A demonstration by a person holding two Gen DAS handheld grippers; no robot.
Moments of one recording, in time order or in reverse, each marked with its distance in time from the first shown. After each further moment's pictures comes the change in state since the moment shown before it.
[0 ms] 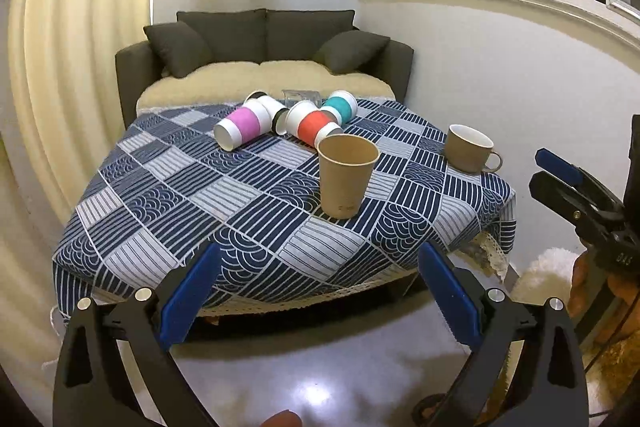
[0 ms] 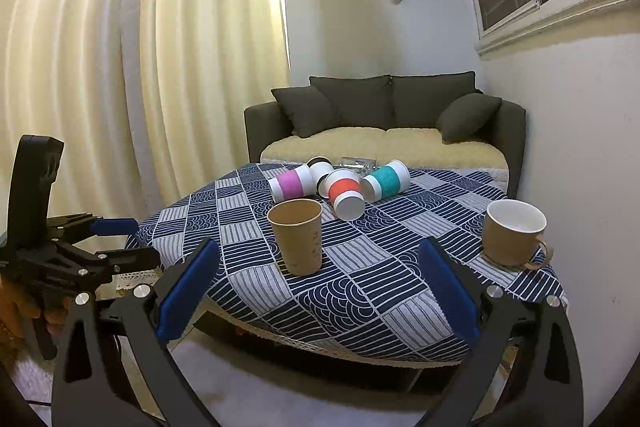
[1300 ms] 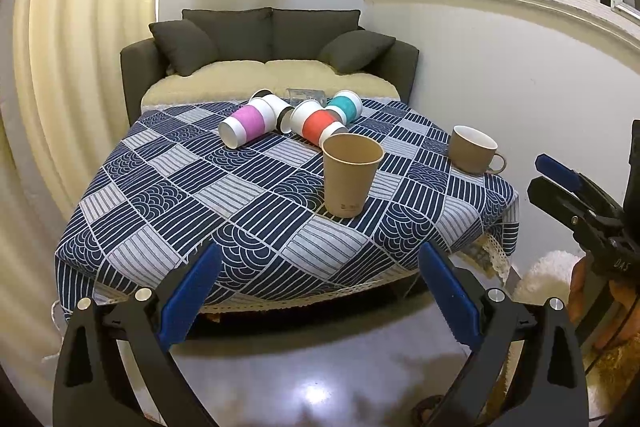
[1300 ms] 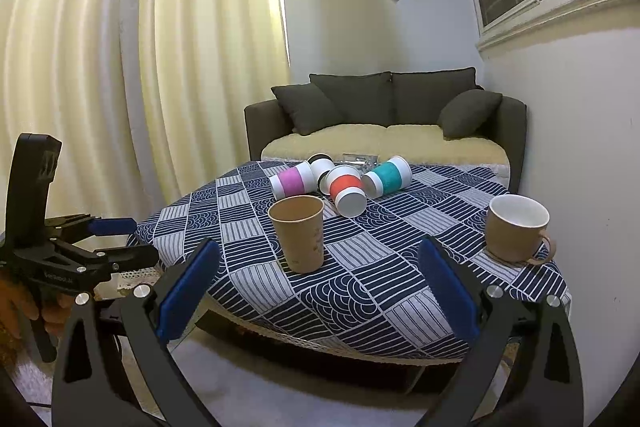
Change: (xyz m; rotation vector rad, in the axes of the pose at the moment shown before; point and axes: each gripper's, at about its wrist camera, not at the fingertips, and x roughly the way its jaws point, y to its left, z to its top) left arm -0.001 0.001 -0.002 -0.009 -0.004 0.015; right arm 0.001 -0.002 -0.003 0.012 0.014 0.006
